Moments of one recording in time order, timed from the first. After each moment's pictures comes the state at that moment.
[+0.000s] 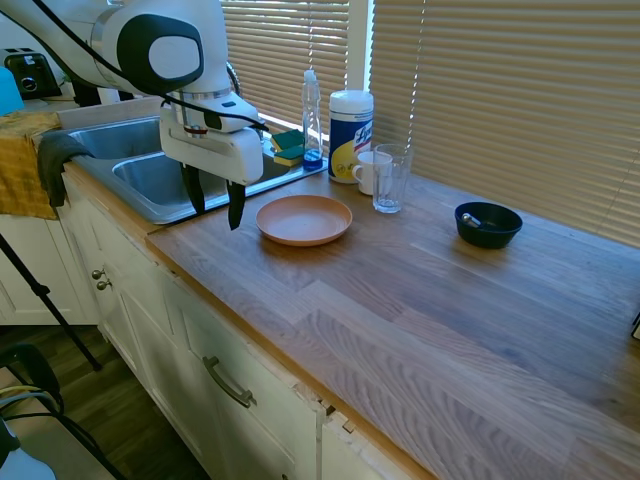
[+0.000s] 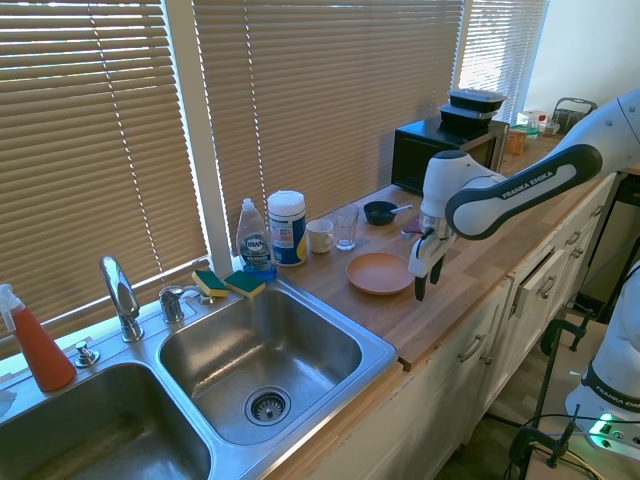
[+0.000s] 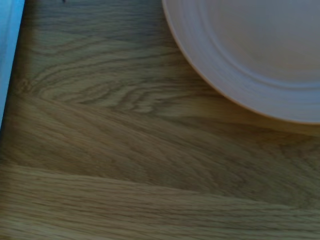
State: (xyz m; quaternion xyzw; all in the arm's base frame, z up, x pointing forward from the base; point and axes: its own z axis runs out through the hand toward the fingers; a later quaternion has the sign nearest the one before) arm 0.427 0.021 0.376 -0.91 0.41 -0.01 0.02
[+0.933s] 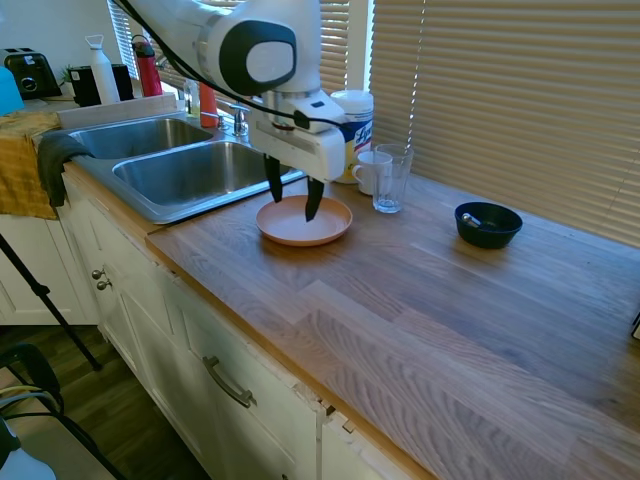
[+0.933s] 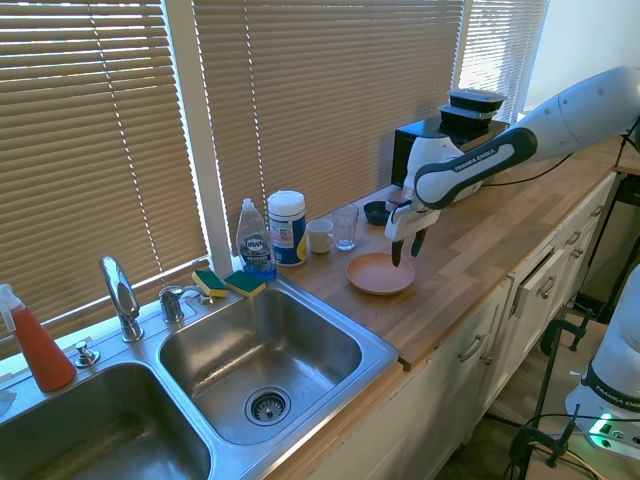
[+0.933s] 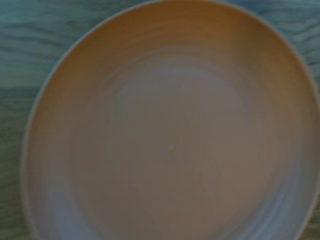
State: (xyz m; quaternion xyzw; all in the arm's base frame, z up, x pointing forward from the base) arm 0.523 -0.104 0.376 -0.86 0.50 -0.03 0.05
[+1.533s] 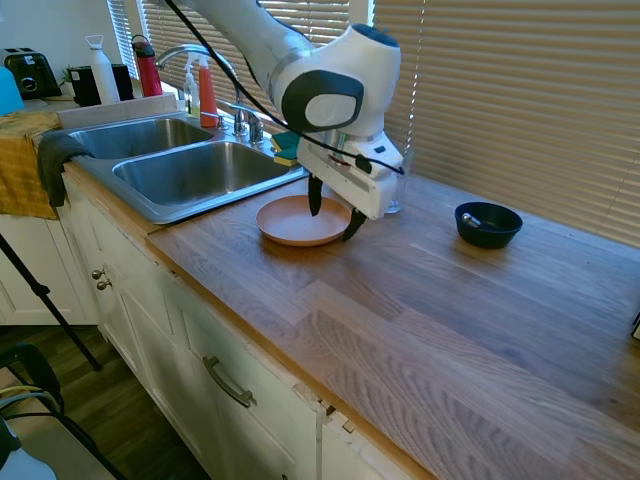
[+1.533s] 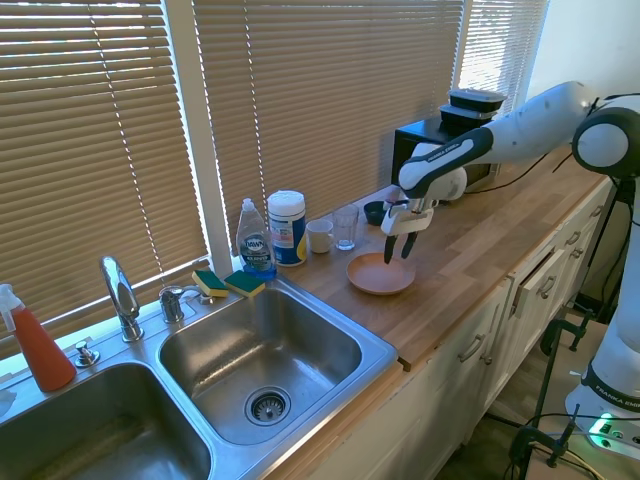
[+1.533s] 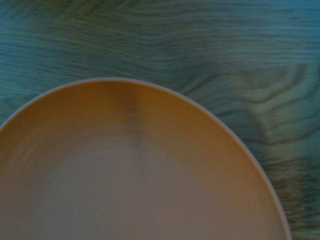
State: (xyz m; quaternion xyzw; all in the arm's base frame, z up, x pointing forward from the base) arm 0.562 -0.158 0.330 -0.86 0.48 0.01 0.14
